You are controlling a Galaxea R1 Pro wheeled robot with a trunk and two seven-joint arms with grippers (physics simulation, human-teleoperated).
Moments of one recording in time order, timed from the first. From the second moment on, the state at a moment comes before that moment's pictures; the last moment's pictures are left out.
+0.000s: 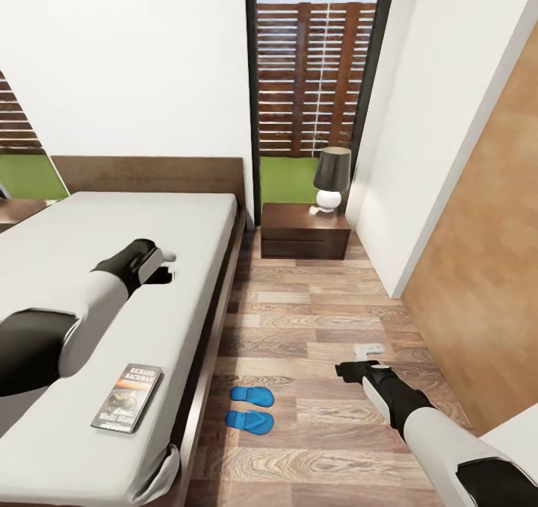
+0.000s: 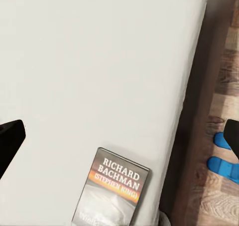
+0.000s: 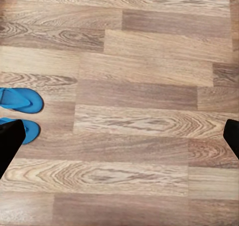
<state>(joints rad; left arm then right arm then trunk) -1.39 0.10 -0.20 -0.18 0.22 0.78 0.34 -0.79 -0.05 0.17 -0.34 -0.12 0.24 -0.03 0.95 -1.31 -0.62</state>
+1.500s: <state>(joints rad) -1.27 0.25 -0.21 -0.21 0.21 0.61 0.08 -0.72 -0.05 0.08 -0.94 -0.11 0.41 -0.03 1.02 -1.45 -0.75</state>
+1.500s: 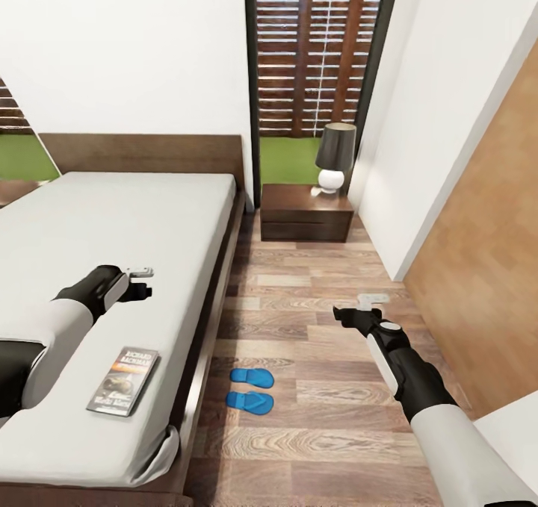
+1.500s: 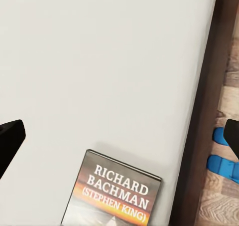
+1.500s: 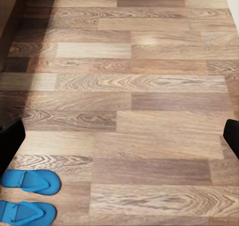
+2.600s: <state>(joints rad) -1.27 0.29 -0.21 -0.21 0.22 0.60 0.07 -0.72 -0.05 0.08 -0.93 -0.11 0.41 -0.03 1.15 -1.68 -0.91</state>
